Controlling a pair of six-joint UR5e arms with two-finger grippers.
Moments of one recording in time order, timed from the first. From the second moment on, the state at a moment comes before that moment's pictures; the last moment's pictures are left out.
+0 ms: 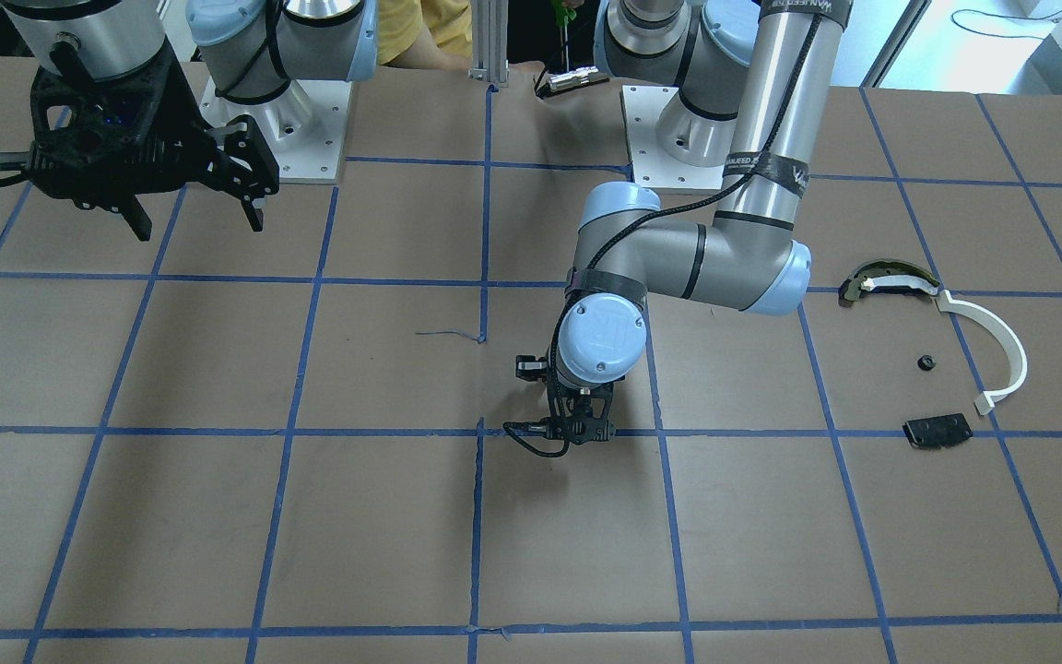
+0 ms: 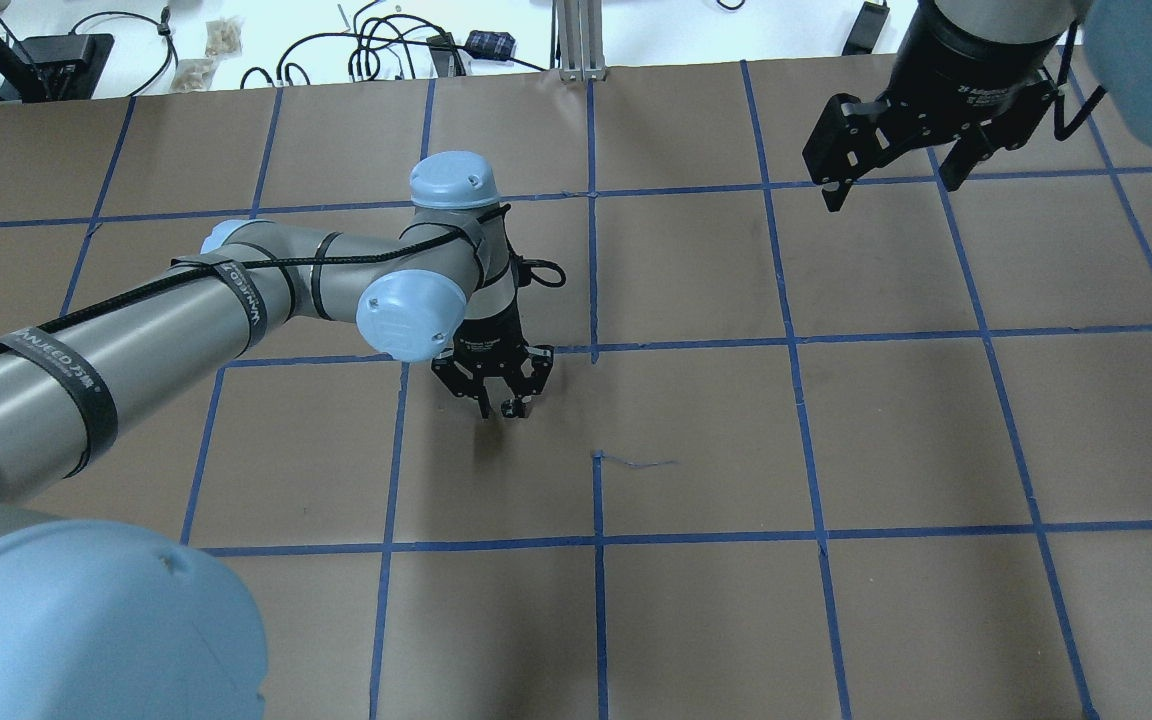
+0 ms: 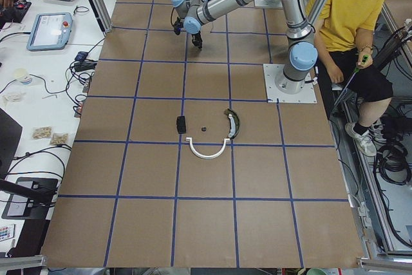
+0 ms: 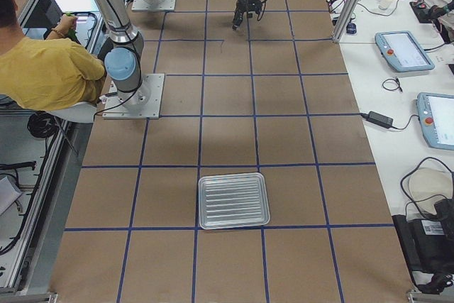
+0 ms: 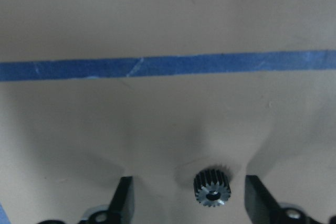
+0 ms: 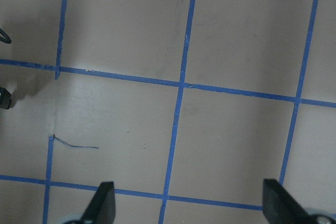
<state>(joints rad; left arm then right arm) -1.79 -2.08 -1.74 -1.22 1.49 -0.19 1.58 -1.56 1.51 -1.56 -1.58 -0.13</state>
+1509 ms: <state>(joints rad) -1.10 -1.98 -1.64 -1.44 1.76 0.42 1.58 -1.56 1.51 -1.57 -1.58 -0.13</state>
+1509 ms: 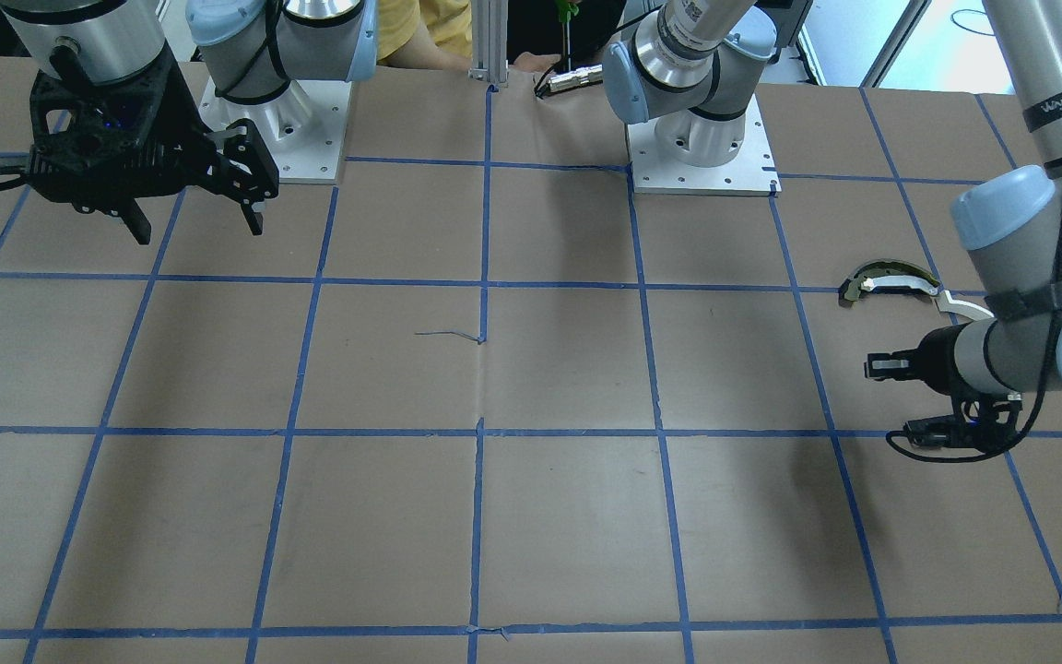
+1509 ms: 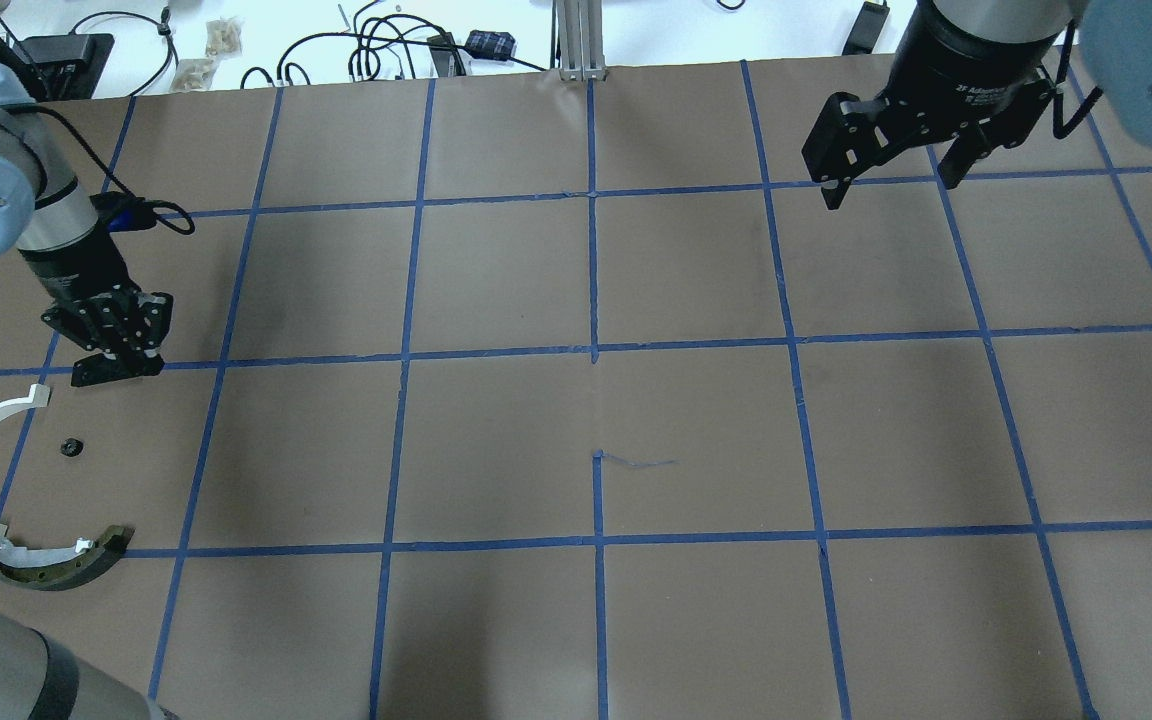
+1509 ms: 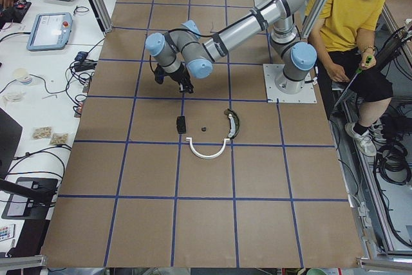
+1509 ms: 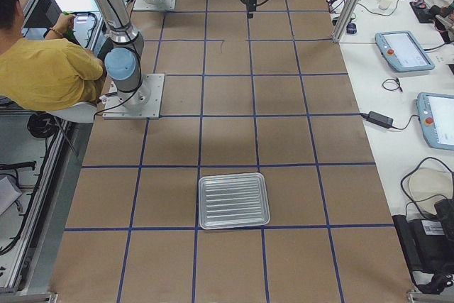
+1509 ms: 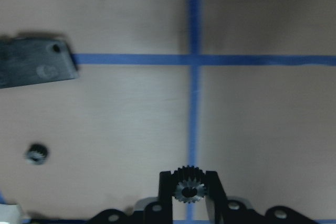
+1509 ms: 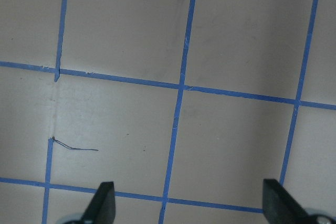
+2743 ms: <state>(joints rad) -0.99 -2.06 -1.72 -1.29 1.89 0.54 1.58 -1.56 1.51 -1.57 -1.58 -0.13</state>
